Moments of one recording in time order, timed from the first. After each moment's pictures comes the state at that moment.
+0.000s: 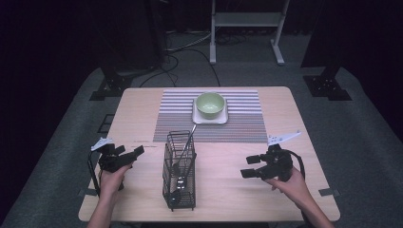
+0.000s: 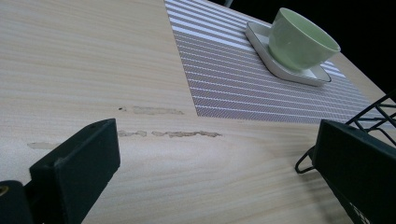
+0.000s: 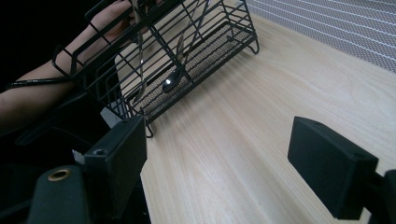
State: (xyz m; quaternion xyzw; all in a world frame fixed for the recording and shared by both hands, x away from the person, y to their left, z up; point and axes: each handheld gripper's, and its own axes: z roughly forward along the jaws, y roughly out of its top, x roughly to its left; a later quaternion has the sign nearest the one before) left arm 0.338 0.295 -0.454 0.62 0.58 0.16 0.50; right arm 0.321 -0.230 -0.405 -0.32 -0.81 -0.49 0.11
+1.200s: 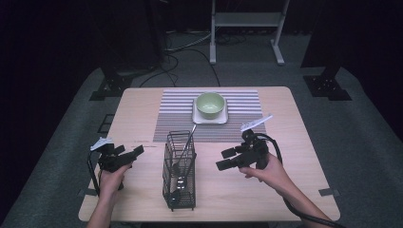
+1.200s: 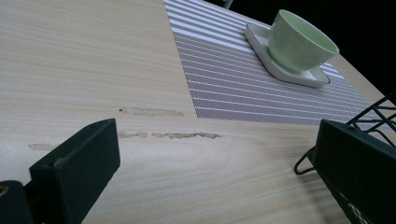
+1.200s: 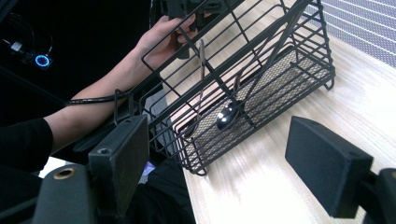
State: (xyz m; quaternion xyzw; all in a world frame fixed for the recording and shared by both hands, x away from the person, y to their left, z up) left arm 0.338 0.296 -0.453 0.62 0.58 0.16 0.51; right arm 0.342 -0.160 -0.365 -0.28 -0.81 -0.47 0.18
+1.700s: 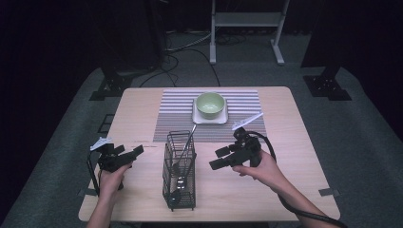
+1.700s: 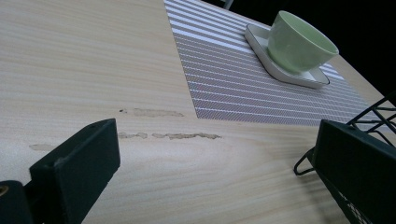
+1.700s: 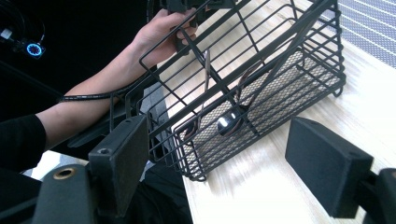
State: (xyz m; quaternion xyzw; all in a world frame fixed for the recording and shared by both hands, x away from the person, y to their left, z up) left arm 0.338 0.297 -0.452 0.62 0.58 0.16 0.51; right arm 0.346 -0.140 -0.359 -0.27 -0.83 -0.46 0.18
